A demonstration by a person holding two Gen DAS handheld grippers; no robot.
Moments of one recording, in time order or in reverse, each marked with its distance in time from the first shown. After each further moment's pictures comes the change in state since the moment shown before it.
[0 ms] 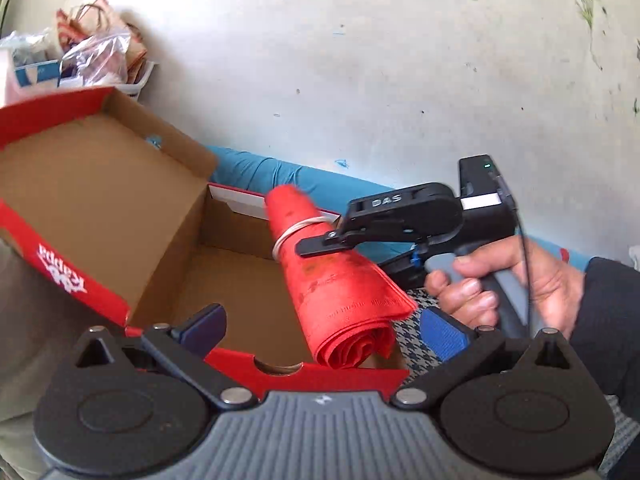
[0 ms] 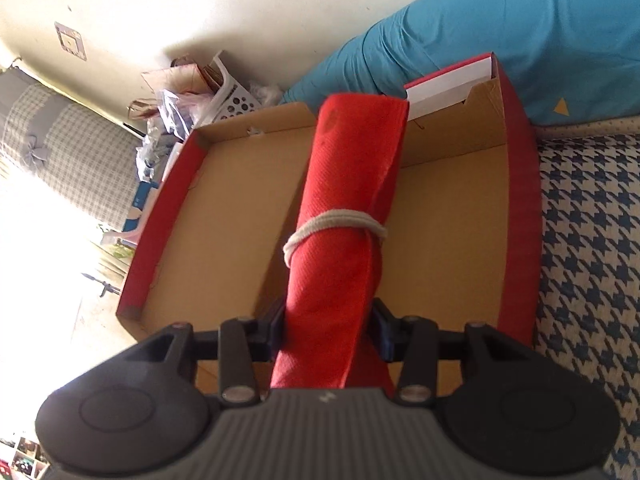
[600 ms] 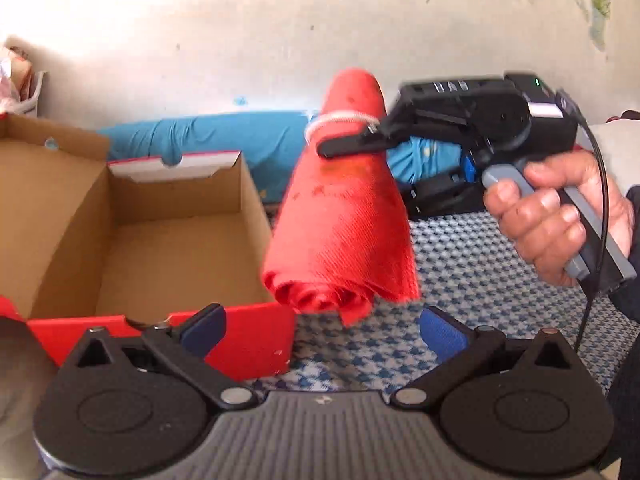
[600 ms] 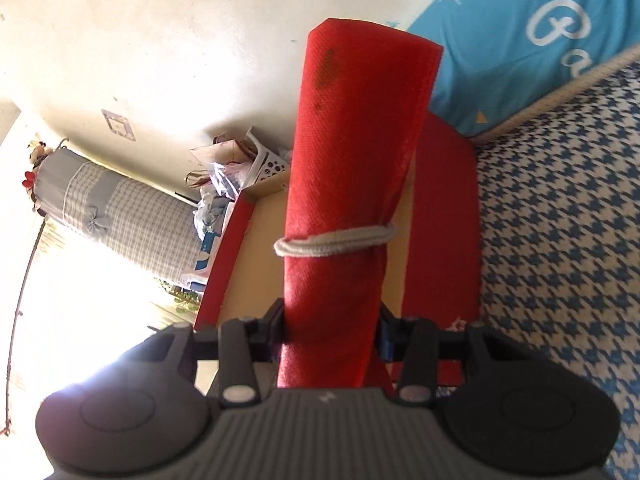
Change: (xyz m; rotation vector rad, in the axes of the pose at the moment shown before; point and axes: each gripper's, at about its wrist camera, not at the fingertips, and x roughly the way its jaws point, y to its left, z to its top) left arm 0.027 -0.089 -0.012 0.258 0.211 -0.064; right arm -0.117 -0.047 -0.050 0.133 -0.162 0.214
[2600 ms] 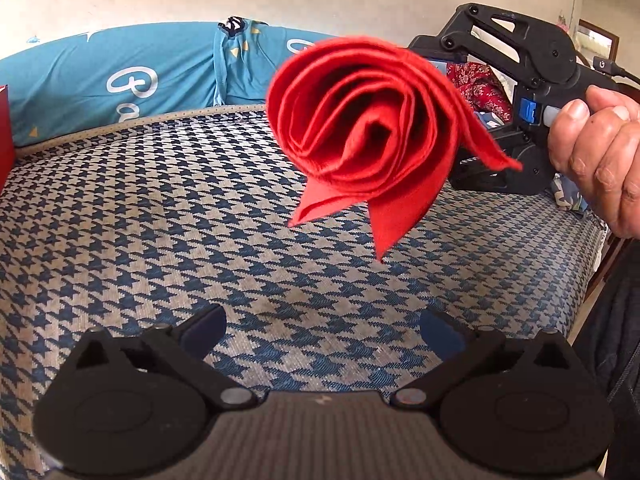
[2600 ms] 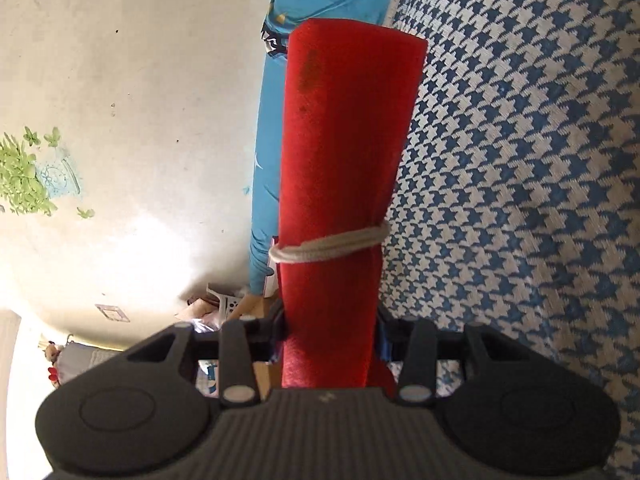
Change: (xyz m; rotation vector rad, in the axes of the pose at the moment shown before) left arm 0.138 -0.185 -0.086 0.126 0.096 -0.363; right arm -0.254 -0.178 -0.099 0.512 -0.359 0.016
